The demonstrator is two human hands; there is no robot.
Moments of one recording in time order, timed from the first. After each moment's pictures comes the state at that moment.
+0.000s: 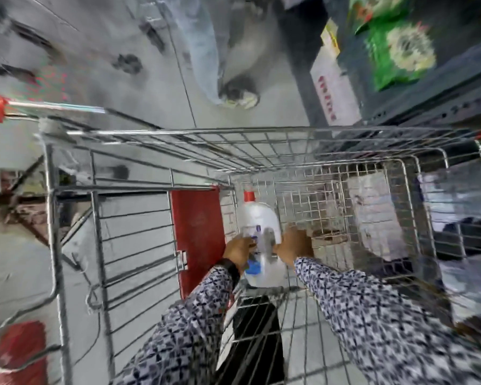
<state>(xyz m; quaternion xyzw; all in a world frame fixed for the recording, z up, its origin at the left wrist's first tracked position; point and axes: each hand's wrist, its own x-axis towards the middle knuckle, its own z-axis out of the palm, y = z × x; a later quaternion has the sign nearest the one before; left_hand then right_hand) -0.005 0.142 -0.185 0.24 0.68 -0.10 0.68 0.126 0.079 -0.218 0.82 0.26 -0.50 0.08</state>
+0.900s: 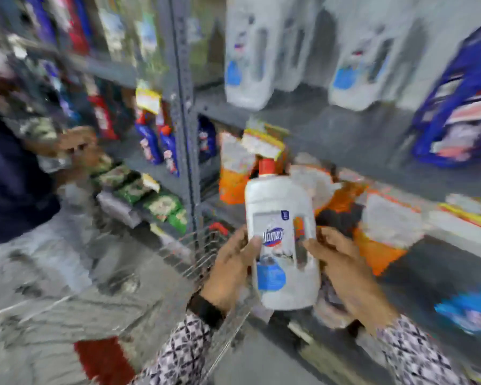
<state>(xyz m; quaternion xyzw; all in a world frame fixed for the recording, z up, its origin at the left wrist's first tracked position) 0.094 -0.059 0.259 0.58 0.09 0.06 0.81 0.169 -0.250 0.275 0.74 0.07 -0.12 -0.66</state>
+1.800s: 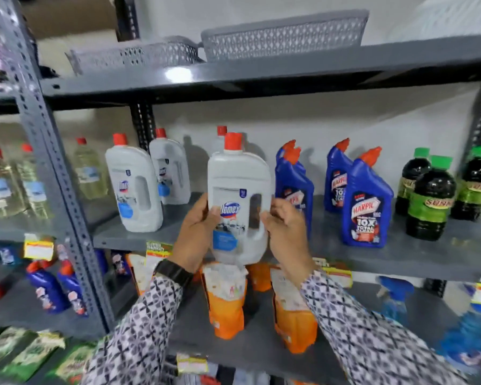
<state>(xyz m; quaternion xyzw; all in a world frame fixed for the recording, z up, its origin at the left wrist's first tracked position) 0.251 -0.131 0.466 0.66 -0.20 0.16 0.70 0.246 -0.308 0.453 0.67 0.10 0.23 -0.70</state>
